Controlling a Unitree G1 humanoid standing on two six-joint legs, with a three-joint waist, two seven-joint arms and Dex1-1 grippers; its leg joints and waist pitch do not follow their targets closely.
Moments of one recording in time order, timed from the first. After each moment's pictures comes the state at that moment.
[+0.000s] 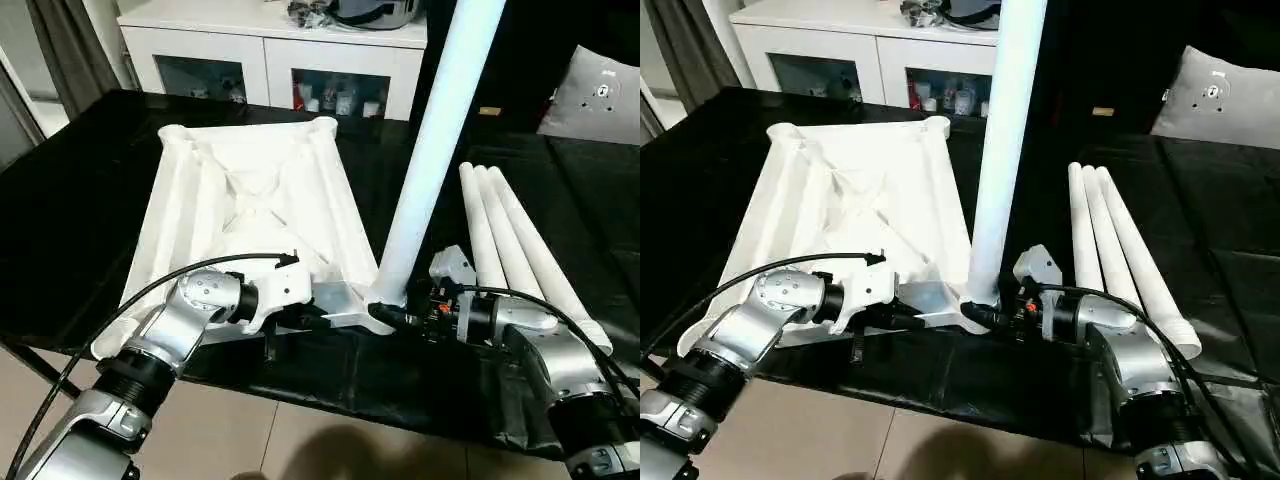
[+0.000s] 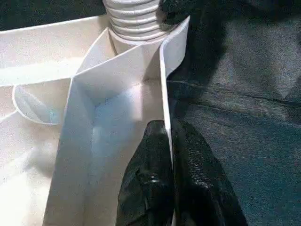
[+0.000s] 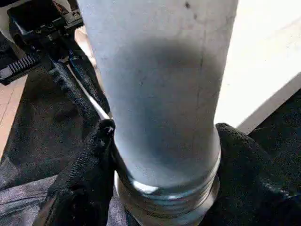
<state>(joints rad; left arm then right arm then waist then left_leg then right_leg) -0.53 0.40 -0.39 0.46 0.05 0.00 -1.15 -0.35 -0.39 0.11 0.41 0.21 0.13 1.08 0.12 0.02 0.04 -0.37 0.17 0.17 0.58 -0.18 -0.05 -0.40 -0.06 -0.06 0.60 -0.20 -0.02</state>
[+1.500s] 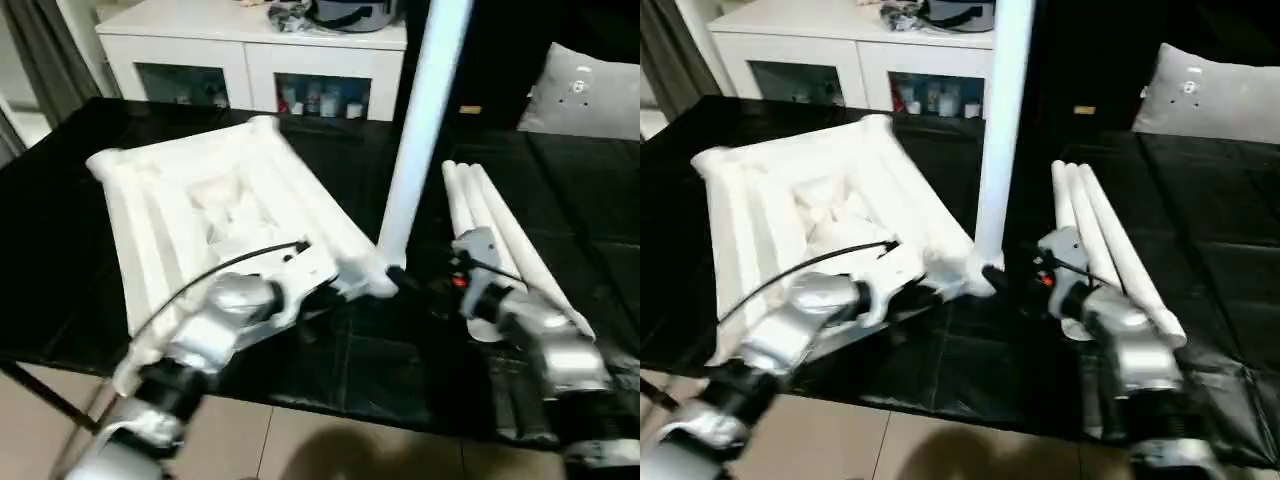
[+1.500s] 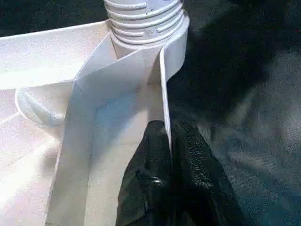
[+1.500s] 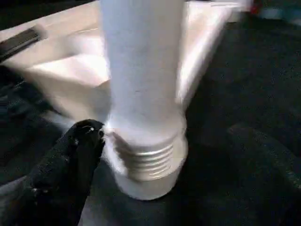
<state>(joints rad) -0.51 0.32 -0.36 0.41 0.08 0.17 -0.95 -0.34 -0.40 0.03 0.39 0.22 0.12 0.95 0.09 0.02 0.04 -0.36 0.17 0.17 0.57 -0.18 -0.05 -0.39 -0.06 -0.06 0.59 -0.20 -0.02</state>
